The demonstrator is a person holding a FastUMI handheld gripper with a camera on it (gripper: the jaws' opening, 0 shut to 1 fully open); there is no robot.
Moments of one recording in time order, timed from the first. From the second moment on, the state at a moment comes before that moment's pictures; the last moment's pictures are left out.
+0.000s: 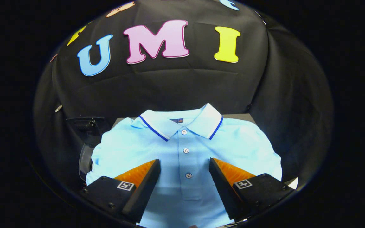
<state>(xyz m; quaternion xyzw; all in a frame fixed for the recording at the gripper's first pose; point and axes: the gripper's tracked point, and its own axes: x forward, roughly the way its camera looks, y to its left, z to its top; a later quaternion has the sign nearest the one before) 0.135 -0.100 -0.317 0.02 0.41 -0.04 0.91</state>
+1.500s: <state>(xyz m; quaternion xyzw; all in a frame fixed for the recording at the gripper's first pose) 0.134 -0.091 -0.334 0.01 0.55 -0.06 0.84</state>
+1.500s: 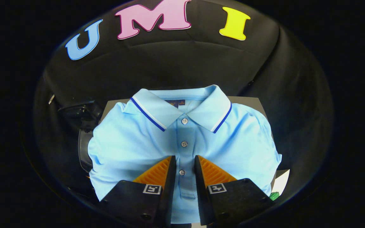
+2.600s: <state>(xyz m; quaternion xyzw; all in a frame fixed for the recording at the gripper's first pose) 0.145 -0.067 -0.266 0.06 0.46 -0.03 0.89</state>
